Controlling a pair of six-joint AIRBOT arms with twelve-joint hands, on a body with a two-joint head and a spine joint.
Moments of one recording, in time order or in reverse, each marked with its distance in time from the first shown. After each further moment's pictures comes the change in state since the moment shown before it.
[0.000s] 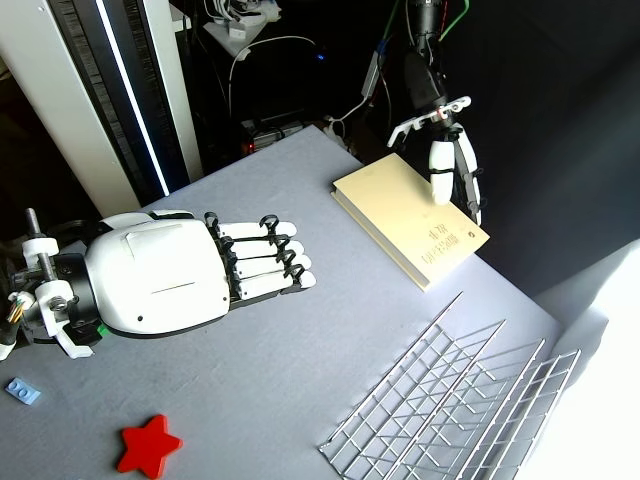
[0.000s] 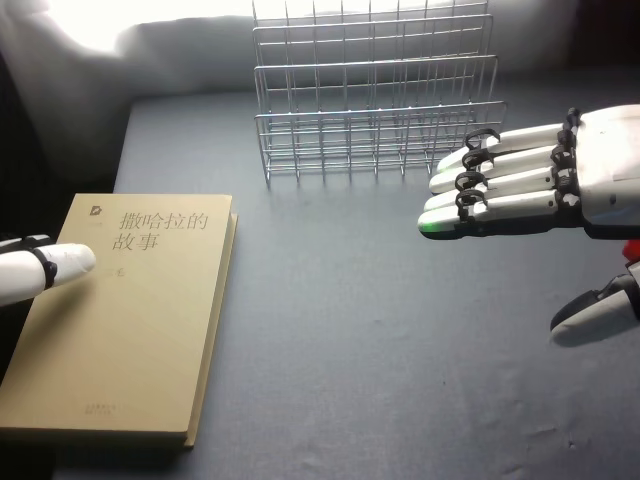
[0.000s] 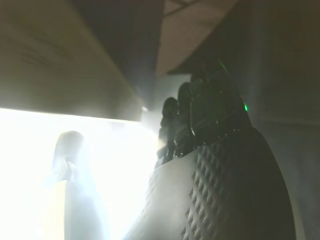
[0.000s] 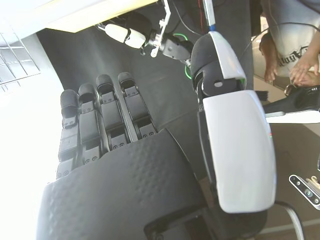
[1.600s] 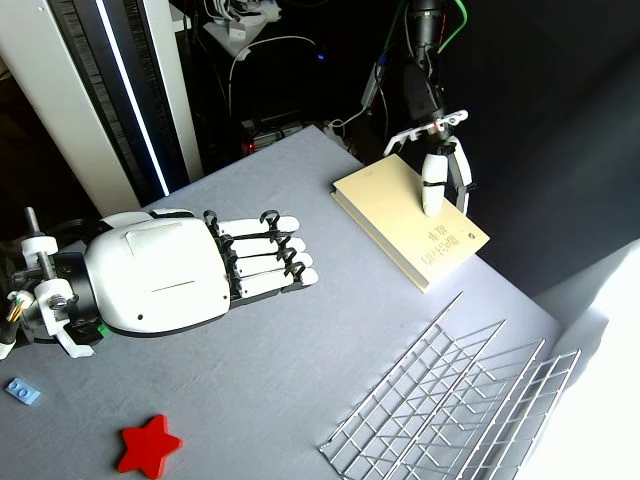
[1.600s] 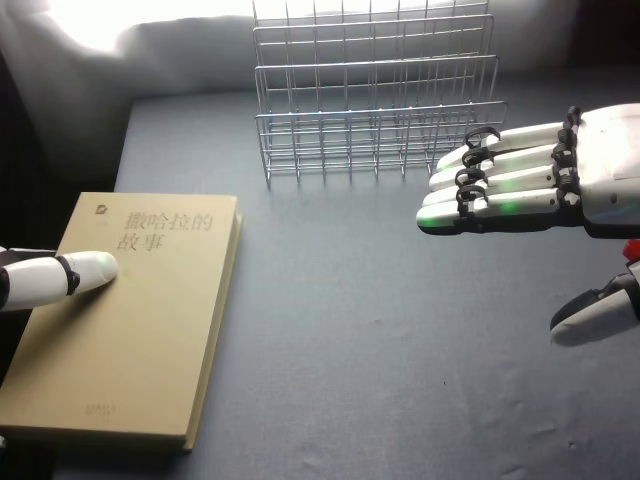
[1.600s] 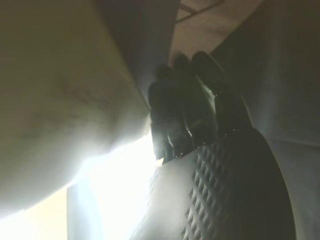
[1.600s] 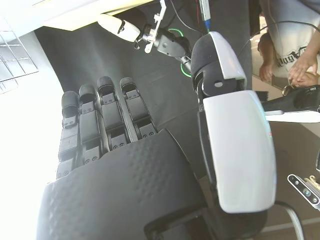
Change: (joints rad) left arm -0.024 -0.049 0.042 -0.006 0.016 0.000; right arm 0.000 0.000 0.000 0.006 0.002 -0.006
